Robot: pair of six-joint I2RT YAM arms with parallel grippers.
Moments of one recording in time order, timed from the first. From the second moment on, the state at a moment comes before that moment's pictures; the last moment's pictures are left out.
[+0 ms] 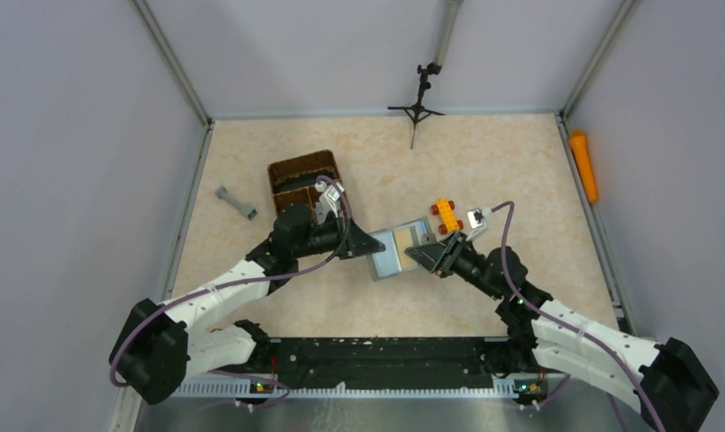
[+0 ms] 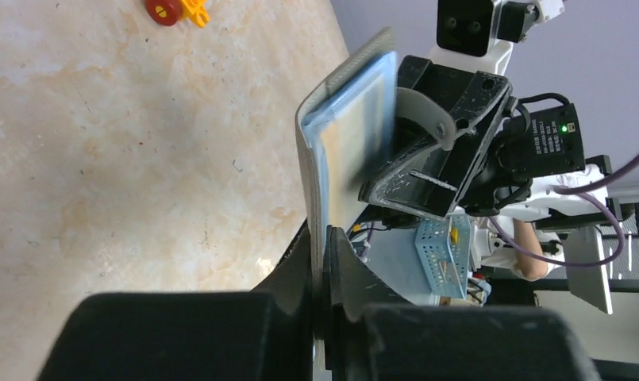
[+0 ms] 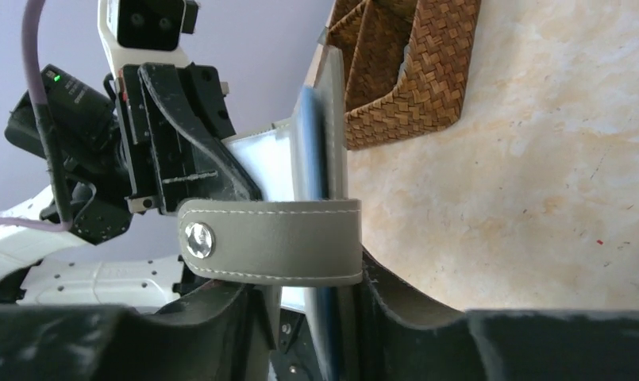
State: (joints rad) left arm -0.63 1.11 0.56 0.33 0.59 -0.95; right arm 0.77 0.75 0.21 0.50 -0.08 1.01
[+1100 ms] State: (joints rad) left arm -0.60 1.10 0.55 0.26 0.60 -0.88; right arm 0.78 0.58 0.29 0.13 0.03 0.84
